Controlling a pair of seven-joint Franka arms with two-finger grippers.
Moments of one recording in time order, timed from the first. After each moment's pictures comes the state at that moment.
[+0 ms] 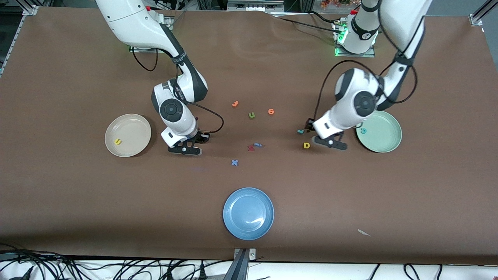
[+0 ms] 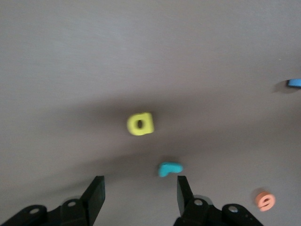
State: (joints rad) left arm -0.25 0.42 -0.17 -2.05 -0.19 2.40 -0.08; right arm 0.56 0.61 -0.07 -1.90 0.08 2.47 0.53
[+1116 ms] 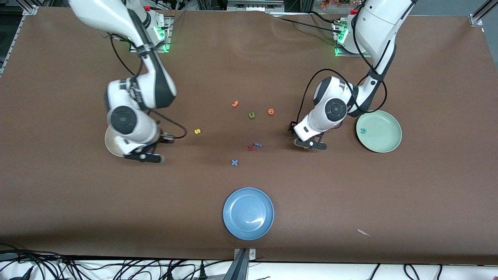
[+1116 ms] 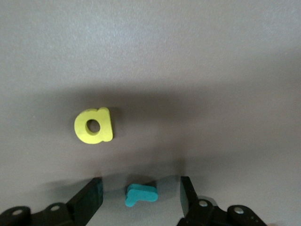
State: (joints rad) left arm -0.33 0.55 -0.16 -2.05 -0.19 2.51 -0.17; right arm 0.56 0.47 -0.32 -1.76 0.08 2.03 0.33
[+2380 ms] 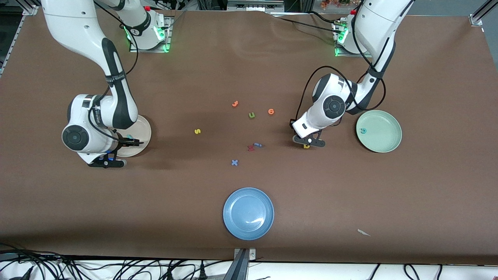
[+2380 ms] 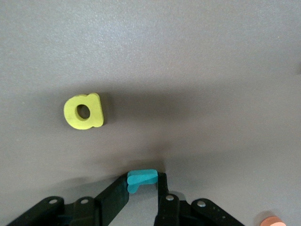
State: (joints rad) left arm -0.34 0.53 -0.17 -2.07 -0.19 2.50 -0.17; right arm 0.45 0.55 -0.41 -1.83 0.13 2.08 0.01
